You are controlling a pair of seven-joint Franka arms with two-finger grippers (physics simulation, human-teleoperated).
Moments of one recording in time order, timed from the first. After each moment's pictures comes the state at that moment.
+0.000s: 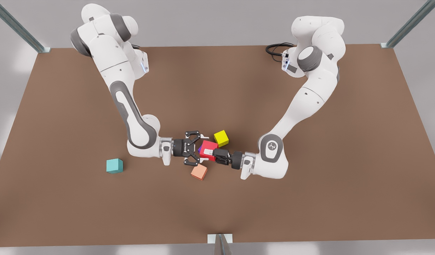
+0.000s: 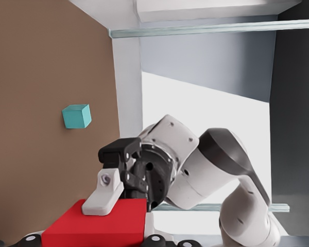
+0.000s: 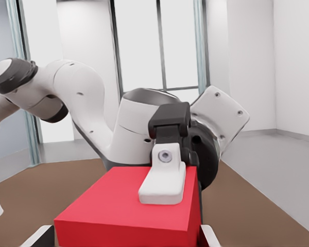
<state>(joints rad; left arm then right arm) -0.09 1.14 -0.74 -1.03 -0.98 2.07 0.41 0.32 0.62 0.13 -1.65 1.73 2.02 -2.21</state>
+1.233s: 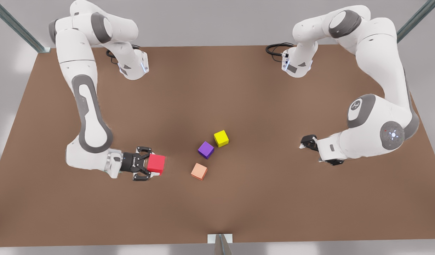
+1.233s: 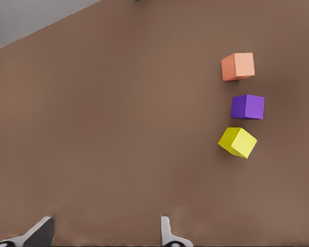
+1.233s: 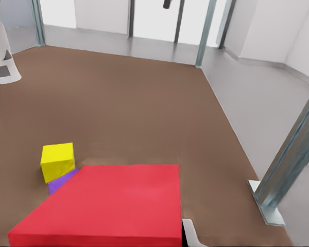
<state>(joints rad) 0.23 0.60 -0.65 -1.06 0.21 1.46 0.20 0.03 0.54 0.06 -1.58 0.97 1.97 -2.11</state>
